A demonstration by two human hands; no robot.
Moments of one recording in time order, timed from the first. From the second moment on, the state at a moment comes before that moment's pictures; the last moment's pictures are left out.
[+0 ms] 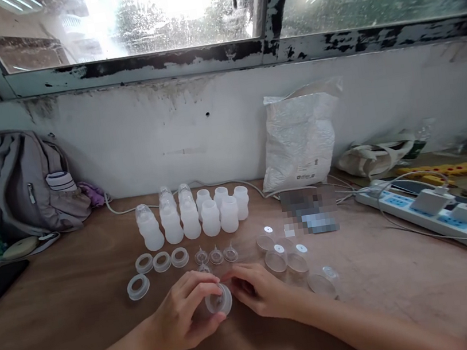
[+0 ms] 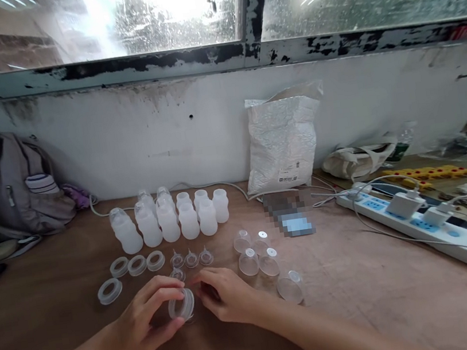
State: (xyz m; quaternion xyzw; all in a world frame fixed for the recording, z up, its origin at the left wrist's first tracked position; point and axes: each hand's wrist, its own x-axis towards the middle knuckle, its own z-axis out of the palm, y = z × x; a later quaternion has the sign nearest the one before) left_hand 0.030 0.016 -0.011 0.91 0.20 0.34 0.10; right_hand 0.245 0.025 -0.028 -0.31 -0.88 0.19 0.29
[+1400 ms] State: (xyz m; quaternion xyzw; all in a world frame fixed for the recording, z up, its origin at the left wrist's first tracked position) left_hand 0.049 0.009 -0.025 0.59 0.40 0.39 0.59; right_hand 0.223 0.008 -0.026 -0.43 -0.68 0.46 0.37
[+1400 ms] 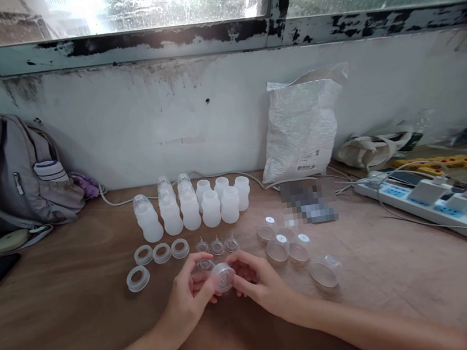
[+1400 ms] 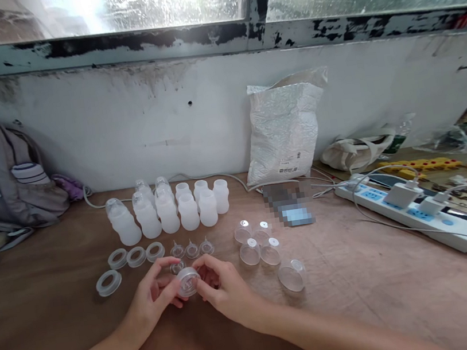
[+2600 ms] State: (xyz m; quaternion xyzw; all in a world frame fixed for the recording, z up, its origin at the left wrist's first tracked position) left_hand 0.057 0.003 -0.030 0.68 0.45 0.32 0.48; right_hand 0.215 0.002 -0.025 -0.44 -0.74 0.37 0.36
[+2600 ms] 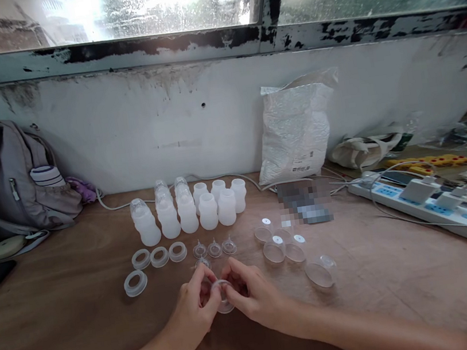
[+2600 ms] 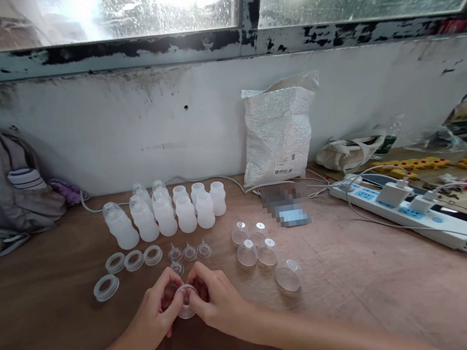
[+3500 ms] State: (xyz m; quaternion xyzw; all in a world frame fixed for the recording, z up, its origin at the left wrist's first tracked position) left_hand 0.057 0.002 -0.029 0.70 0.47 0.31 0.44; right_hand 0.214 -0.002 -0.025 -0.42 -0.73 0.38 0.39
